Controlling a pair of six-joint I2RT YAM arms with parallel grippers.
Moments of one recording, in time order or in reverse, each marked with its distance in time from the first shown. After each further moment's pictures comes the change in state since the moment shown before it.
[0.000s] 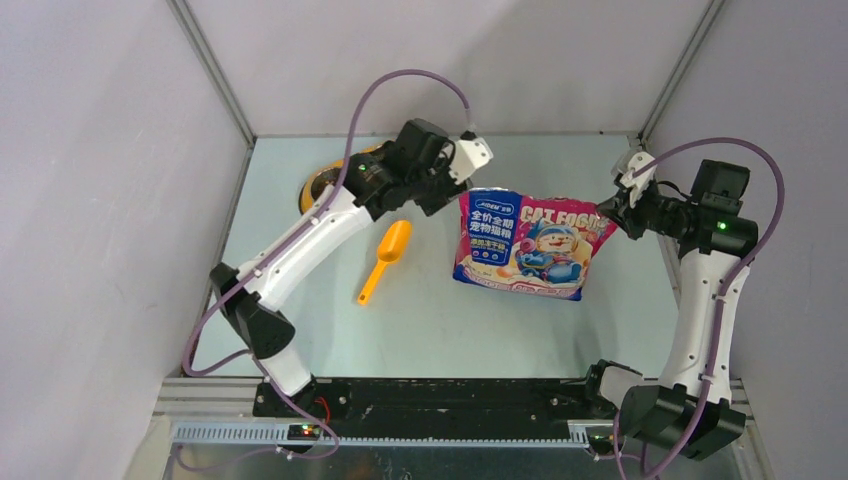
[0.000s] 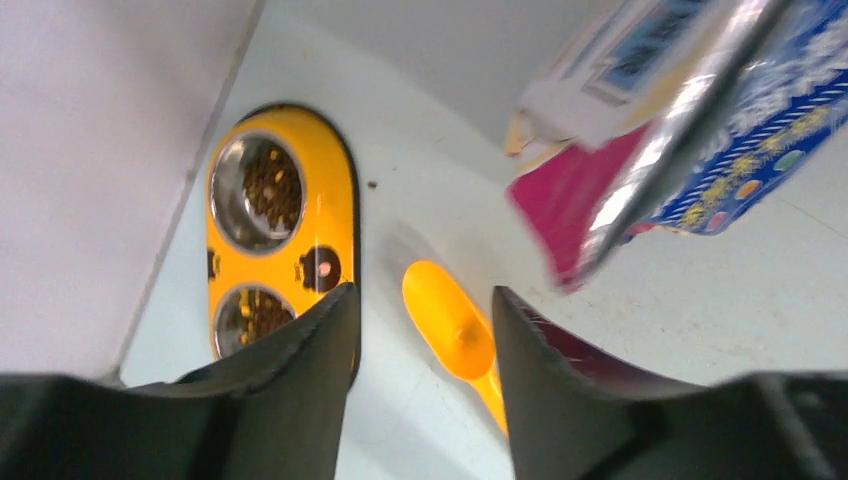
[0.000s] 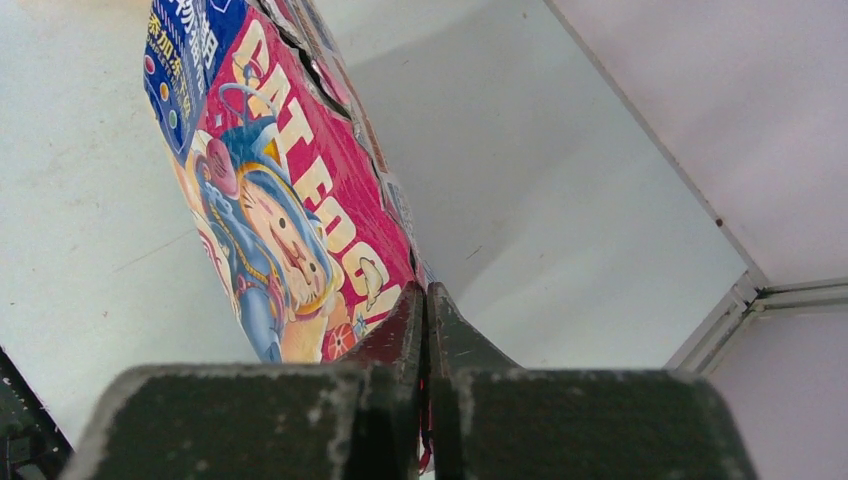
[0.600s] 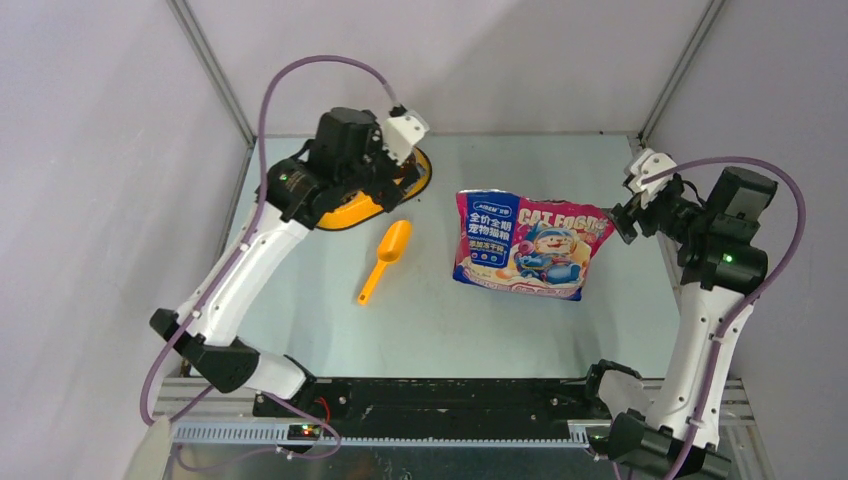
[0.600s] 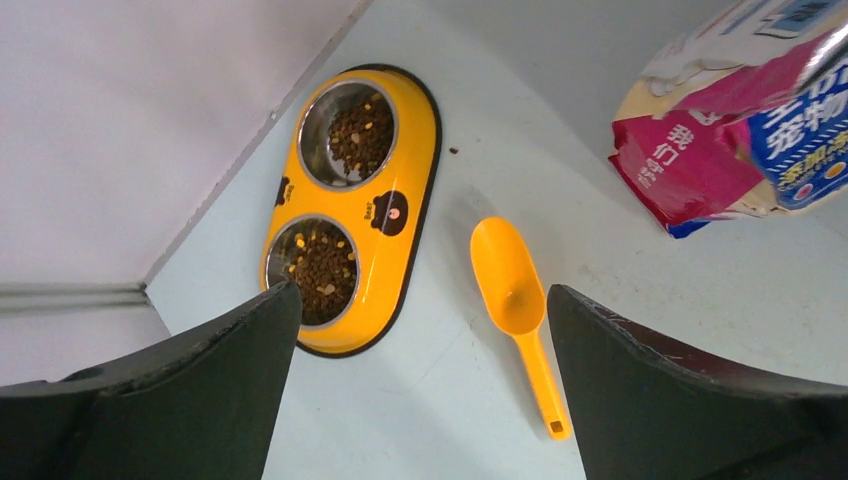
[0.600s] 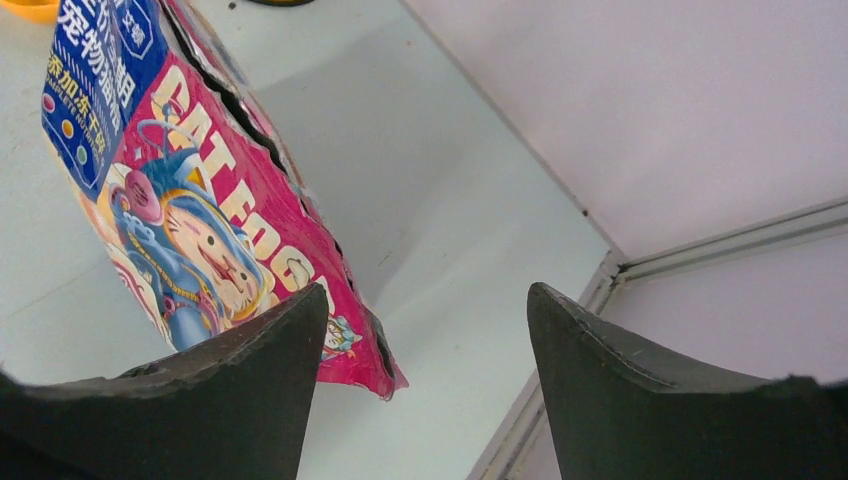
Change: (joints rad) left arm 0.159 -0.241 -0.086 -0.003 0.005 -0.033; right arm -0.026 -0.125 0.000 0.132 0.076 0.093
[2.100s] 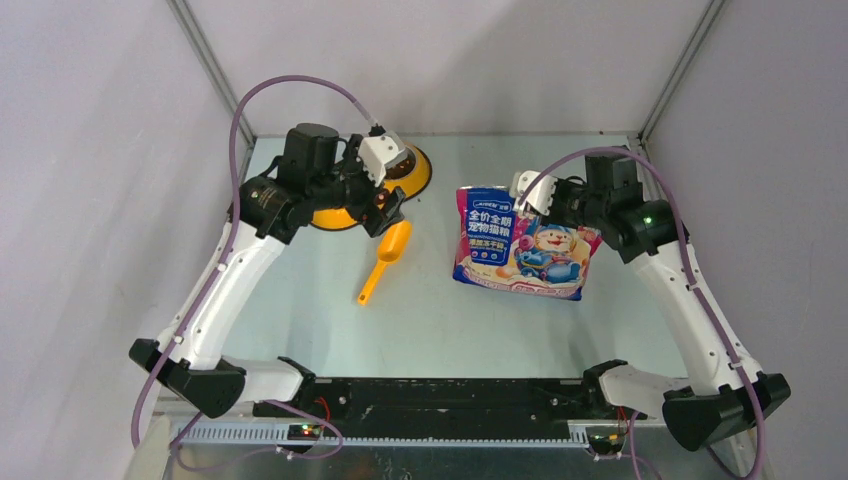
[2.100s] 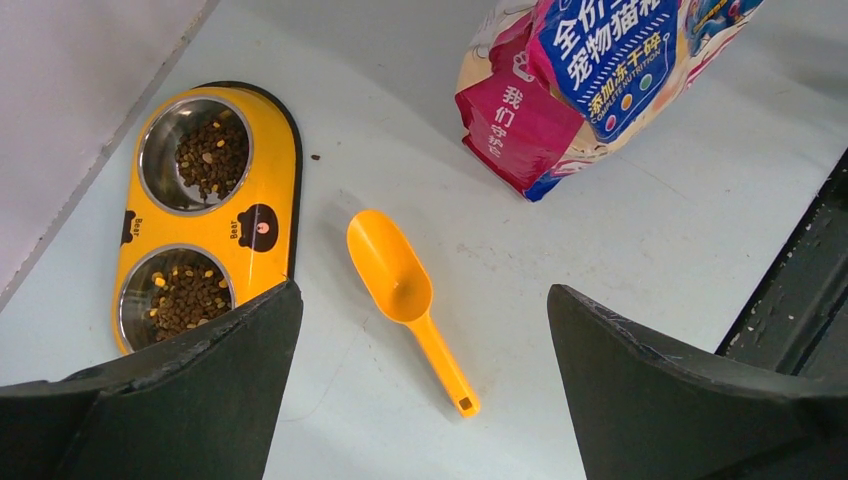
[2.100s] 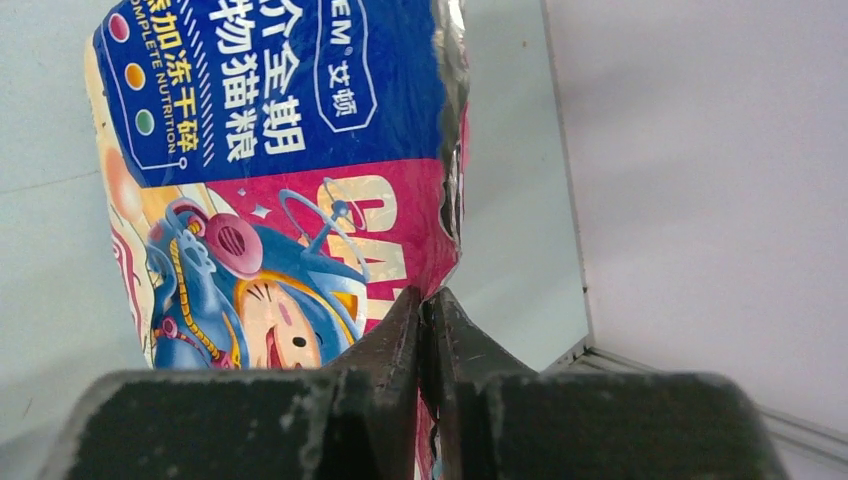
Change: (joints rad) left arm 0.154 -0.159 -0.180 -0.018 0.423 -0.019; right arm 0.694 0.178 0.016 0.041 0.580 -0.135
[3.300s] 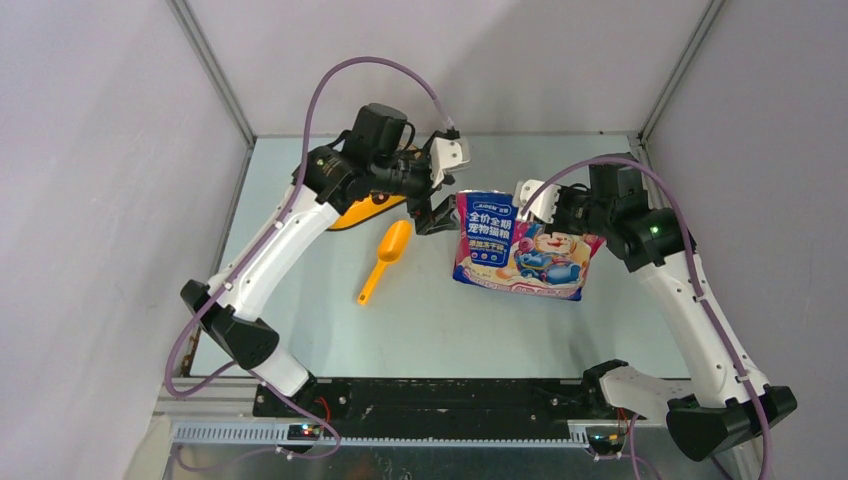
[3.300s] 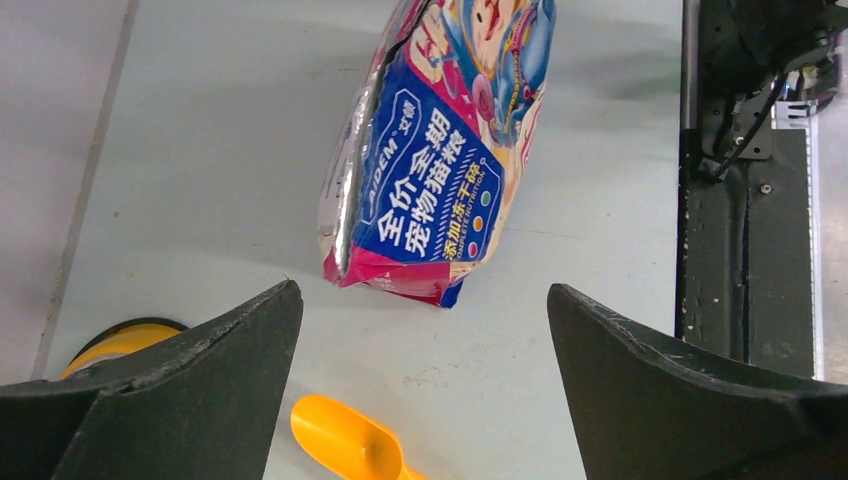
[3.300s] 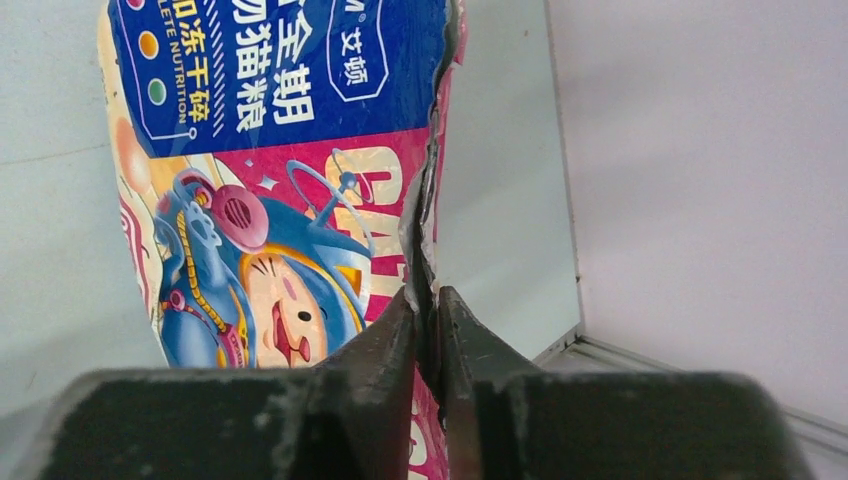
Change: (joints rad) left arm -0.174 0.287 0.251 0.002 0.288 0.154; right arm 0.023 -0.052 -0.018 -0.042 0.032 -0.037
